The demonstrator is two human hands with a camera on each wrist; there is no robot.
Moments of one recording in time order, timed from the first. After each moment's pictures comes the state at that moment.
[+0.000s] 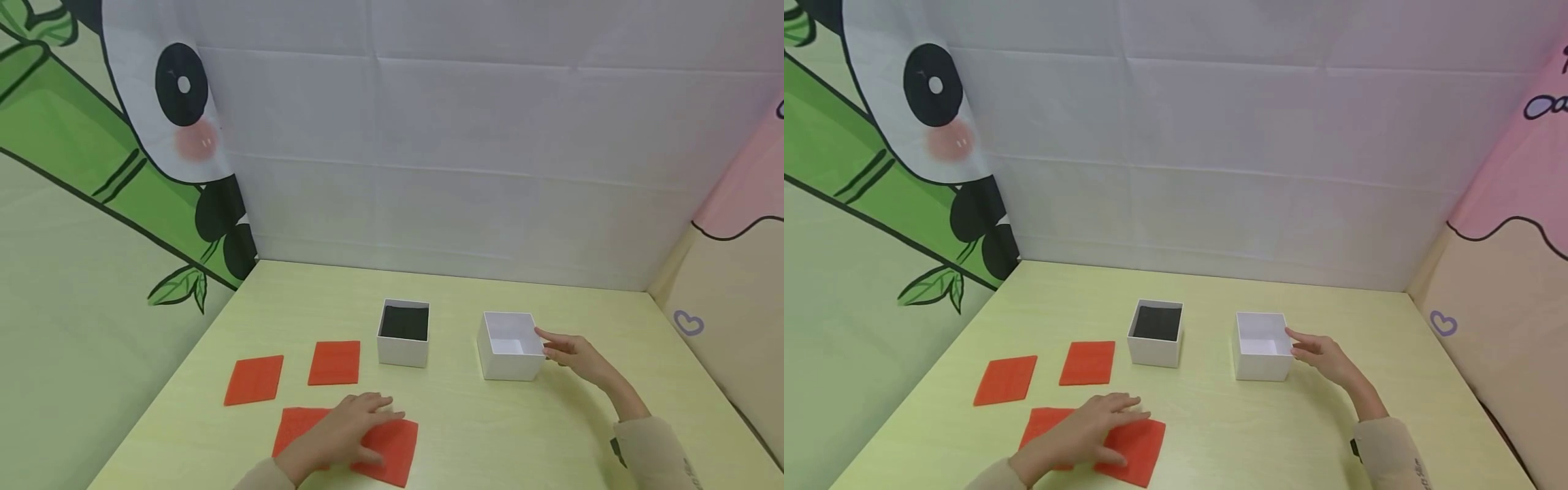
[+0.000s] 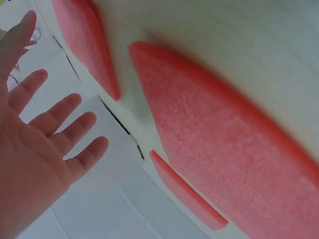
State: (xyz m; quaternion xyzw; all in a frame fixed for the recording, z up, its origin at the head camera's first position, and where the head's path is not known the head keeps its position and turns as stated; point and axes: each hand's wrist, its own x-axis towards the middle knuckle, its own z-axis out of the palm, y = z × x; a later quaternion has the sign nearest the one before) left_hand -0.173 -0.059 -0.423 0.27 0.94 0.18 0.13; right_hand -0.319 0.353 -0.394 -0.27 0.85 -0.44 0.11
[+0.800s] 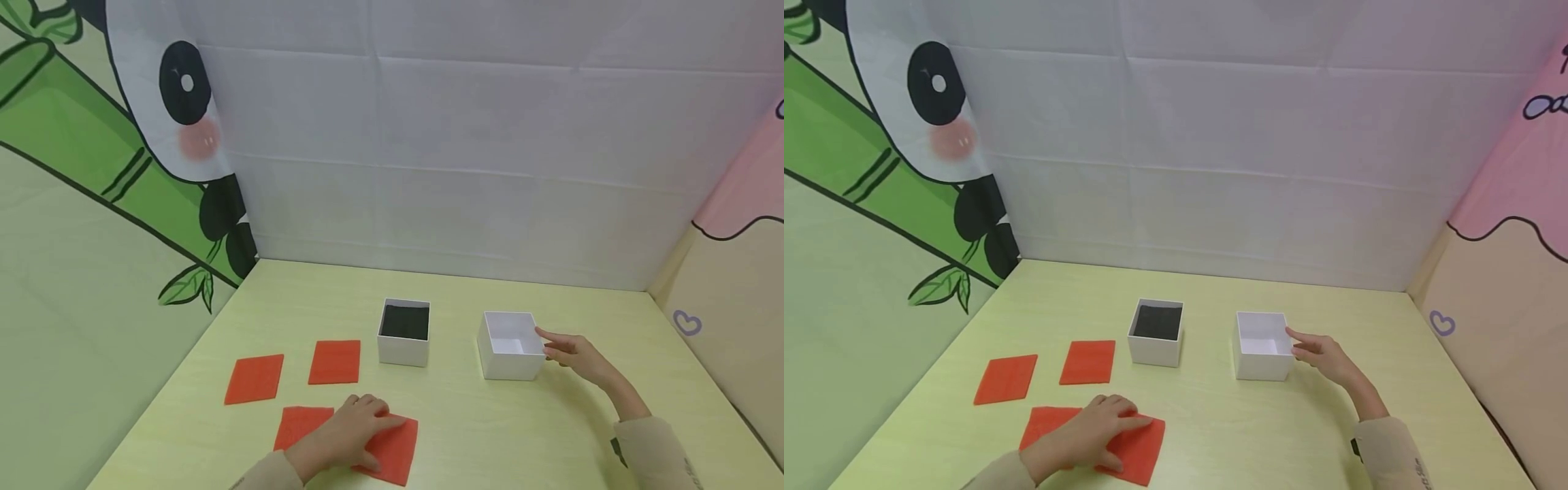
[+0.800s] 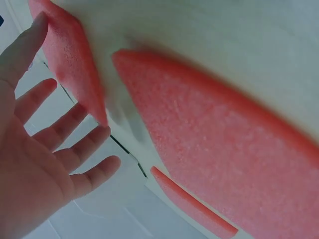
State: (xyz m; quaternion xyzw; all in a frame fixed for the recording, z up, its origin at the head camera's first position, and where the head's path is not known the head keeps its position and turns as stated) left_hand -0.170 -0.056 -0.420 0.29 0.94 0.10 0.12; right_hand -0.315 0.347 -0.392 -0.27 0.85 -0.43 0.11
